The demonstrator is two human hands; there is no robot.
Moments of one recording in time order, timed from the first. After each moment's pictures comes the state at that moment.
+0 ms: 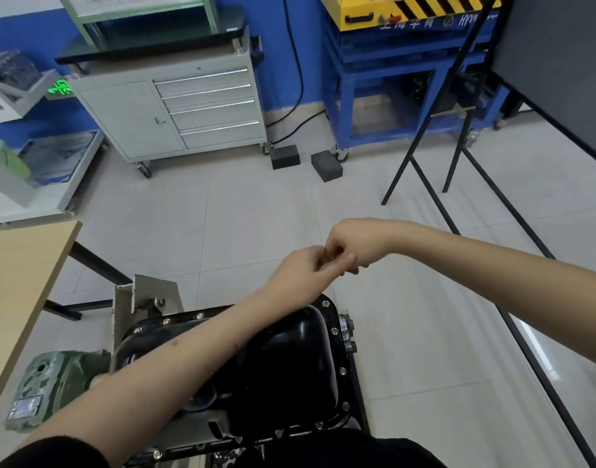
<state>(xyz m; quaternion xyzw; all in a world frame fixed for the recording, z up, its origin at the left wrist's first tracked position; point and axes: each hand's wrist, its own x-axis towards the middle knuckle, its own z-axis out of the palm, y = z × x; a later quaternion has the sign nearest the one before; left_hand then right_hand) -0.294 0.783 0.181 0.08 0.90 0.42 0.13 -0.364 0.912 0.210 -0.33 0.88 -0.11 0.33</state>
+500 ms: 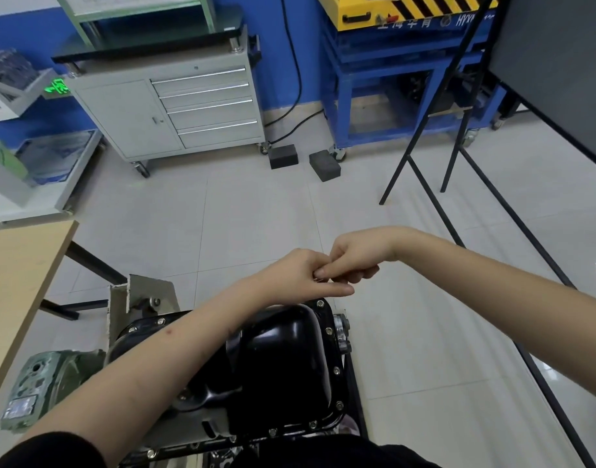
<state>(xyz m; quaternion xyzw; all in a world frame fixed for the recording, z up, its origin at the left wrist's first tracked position) -0.308 0.773 0.178 0.20 0.86 0.41 0.23 -0.358 0.925 0.195 -0.22 0.81 -0.27 0.47</state>
